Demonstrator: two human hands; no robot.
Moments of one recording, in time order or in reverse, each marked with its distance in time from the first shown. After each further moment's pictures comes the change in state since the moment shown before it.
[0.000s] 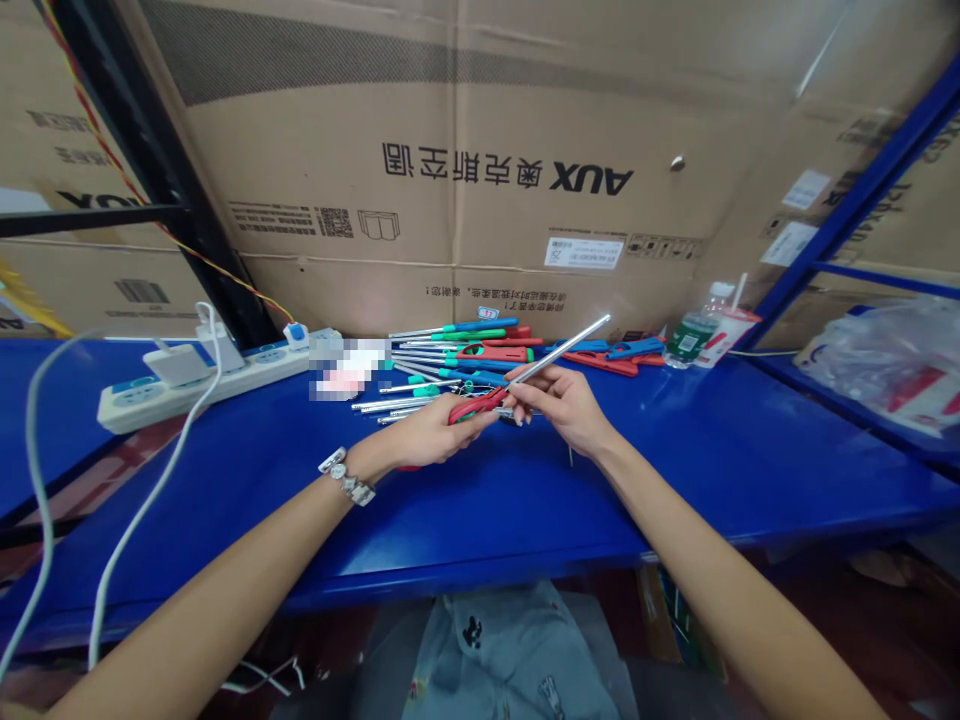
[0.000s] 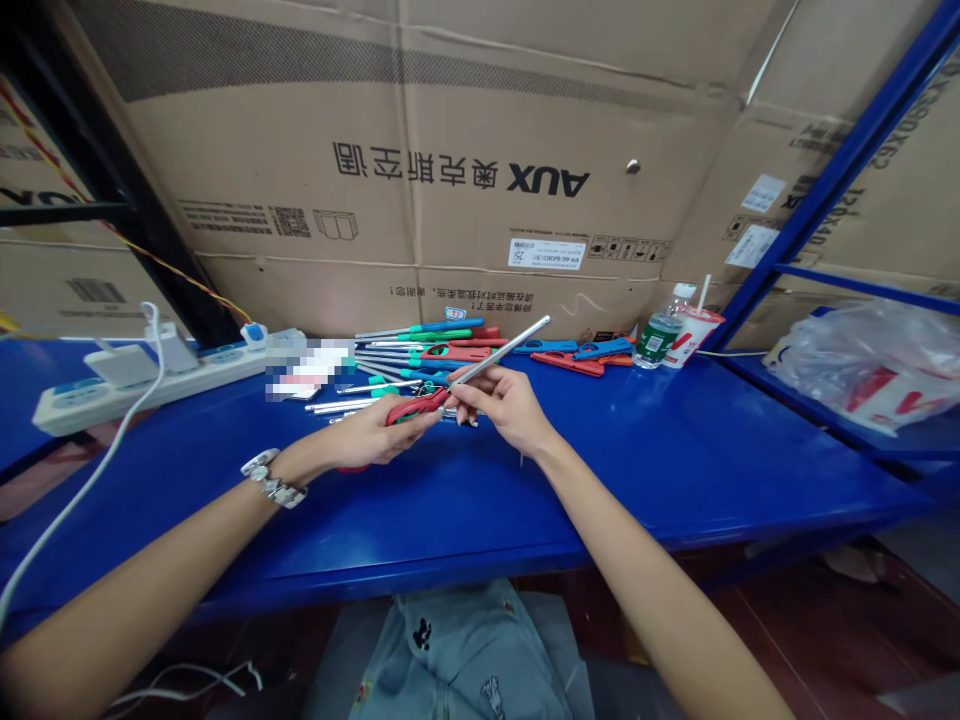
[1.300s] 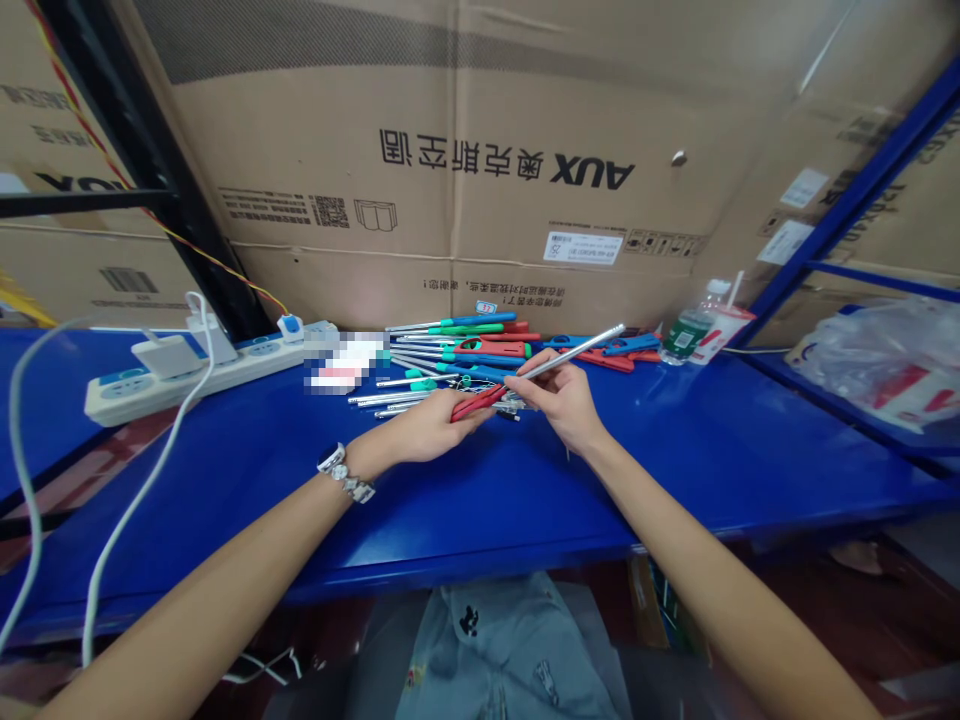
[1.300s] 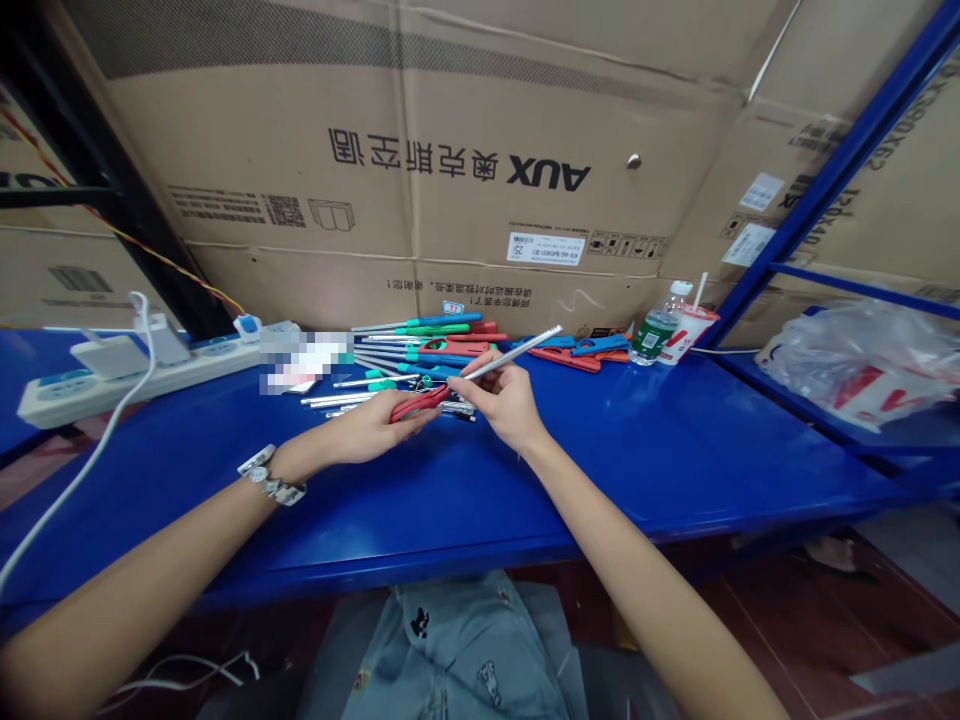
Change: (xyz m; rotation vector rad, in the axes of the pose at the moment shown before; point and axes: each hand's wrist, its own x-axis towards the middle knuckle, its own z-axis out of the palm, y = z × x) left_hand 0.004 0.002 0.002 0.263 0.098 0.070; right_hand -0.001 0.004 0.009 -0.160 0.222 -0.098
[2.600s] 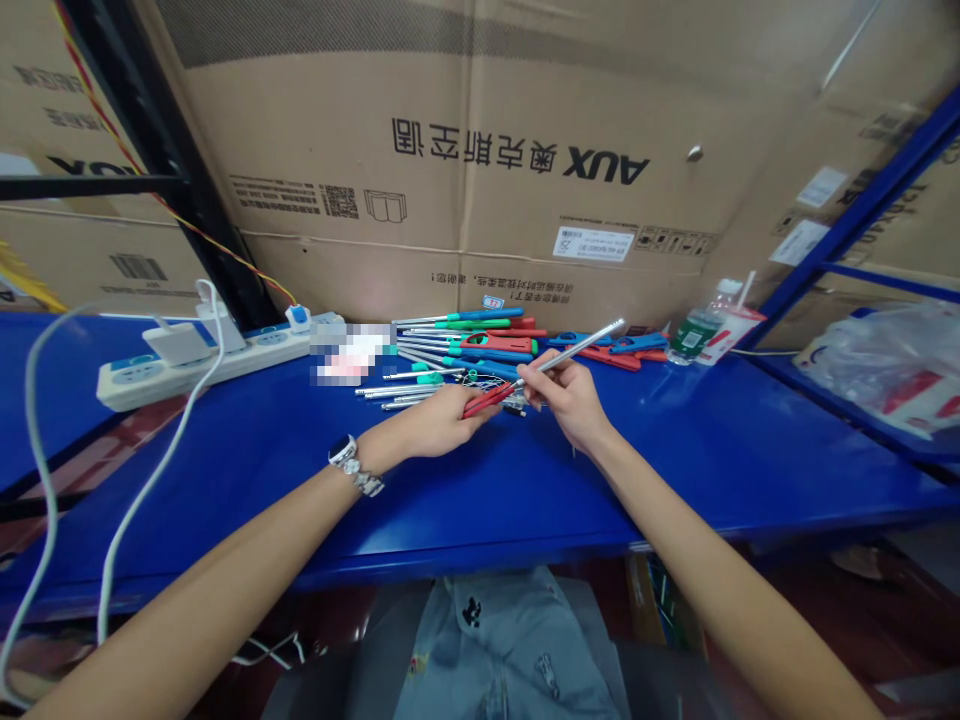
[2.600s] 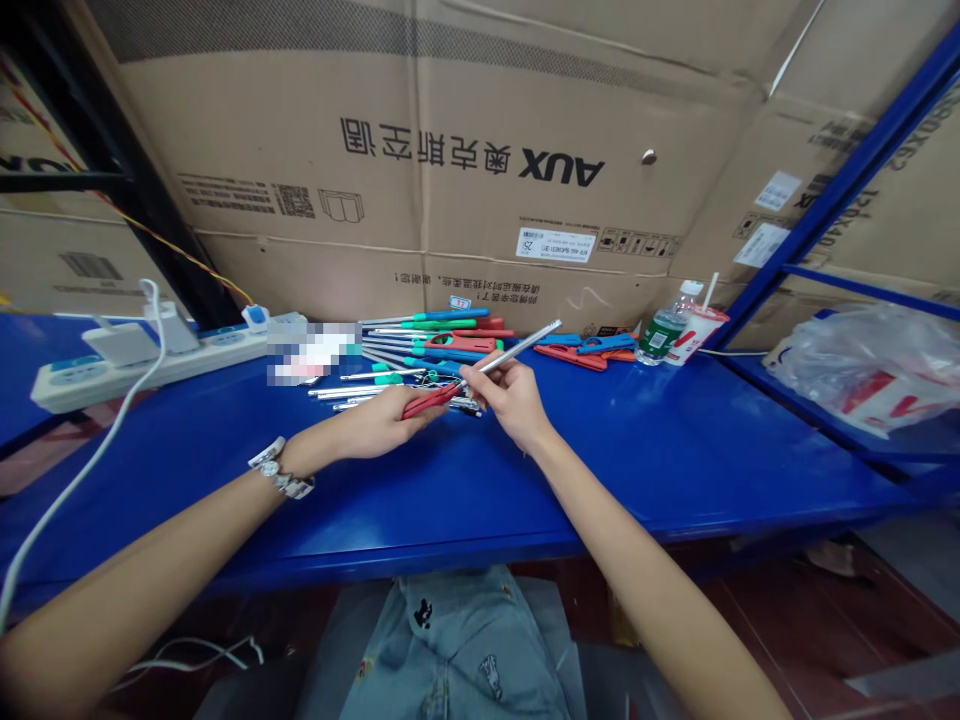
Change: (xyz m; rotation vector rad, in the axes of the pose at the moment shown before) left_hand 0.001 -0.007 0.003 0.090 0.006 0.013; right_hand 0.001 0.000 0.001 0.044 -0.014 0.077
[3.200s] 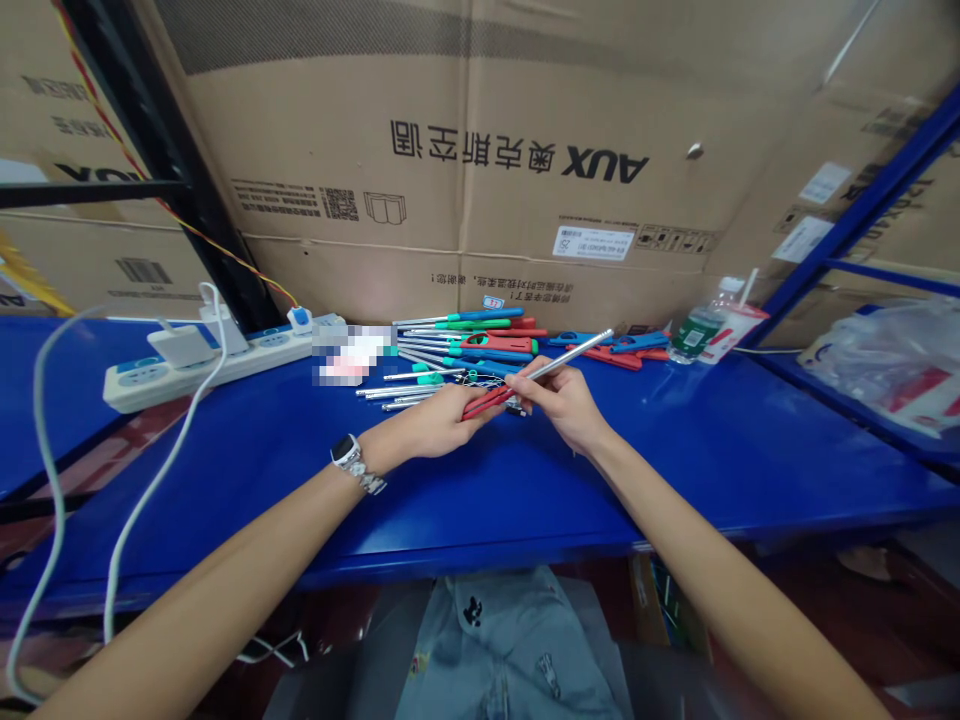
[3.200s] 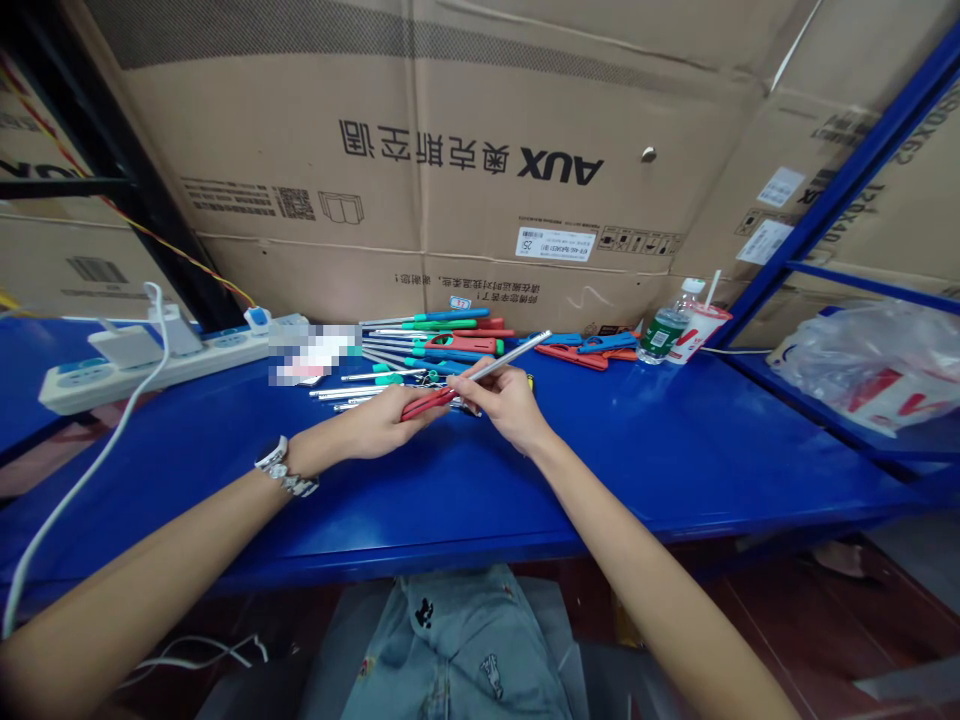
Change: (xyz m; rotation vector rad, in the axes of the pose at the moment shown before) left_hand -0.001 0.003 -0.001 0.000 0.024 0.092; right_hand -0.004 0.001 0.003 -0.024 -0.080 0.008
